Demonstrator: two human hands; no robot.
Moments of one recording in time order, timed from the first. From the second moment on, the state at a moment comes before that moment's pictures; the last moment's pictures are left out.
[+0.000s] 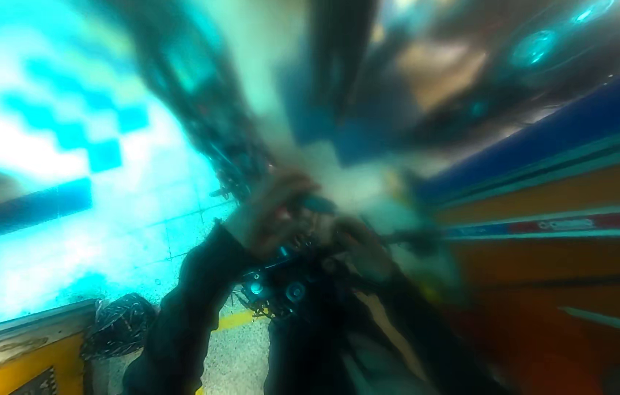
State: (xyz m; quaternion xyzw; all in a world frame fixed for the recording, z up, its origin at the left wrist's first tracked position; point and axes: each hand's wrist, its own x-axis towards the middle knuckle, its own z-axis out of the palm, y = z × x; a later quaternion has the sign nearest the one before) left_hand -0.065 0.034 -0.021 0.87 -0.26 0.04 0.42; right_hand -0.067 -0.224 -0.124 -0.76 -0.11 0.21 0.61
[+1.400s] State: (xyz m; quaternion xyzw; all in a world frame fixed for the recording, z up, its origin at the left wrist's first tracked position) left_hand -0.046 0.056 0.055 0.90 -0.28 -0.10 0.31; right_hand -0.017 -0.169 -0.124 -0.76 -0.39 0.26 0.45
